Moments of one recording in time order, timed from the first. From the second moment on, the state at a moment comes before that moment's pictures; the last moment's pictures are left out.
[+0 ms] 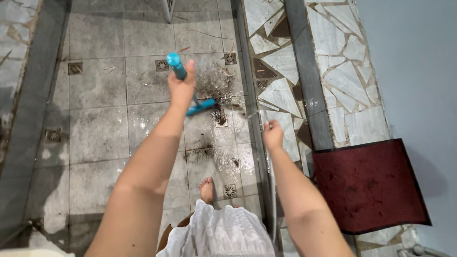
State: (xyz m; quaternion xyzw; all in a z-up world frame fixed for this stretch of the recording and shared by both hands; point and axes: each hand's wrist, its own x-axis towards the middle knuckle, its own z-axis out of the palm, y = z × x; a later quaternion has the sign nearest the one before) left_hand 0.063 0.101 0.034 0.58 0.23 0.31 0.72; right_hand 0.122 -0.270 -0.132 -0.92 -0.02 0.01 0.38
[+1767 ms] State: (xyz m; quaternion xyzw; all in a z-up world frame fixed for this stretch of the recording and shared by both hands) left_hand -0.091 -0.114 -0.013 0.63 0.27 0.41 0.60; right_hand -0.123 -0.467 -0.050 -0.79 0.10 0.34 0.51
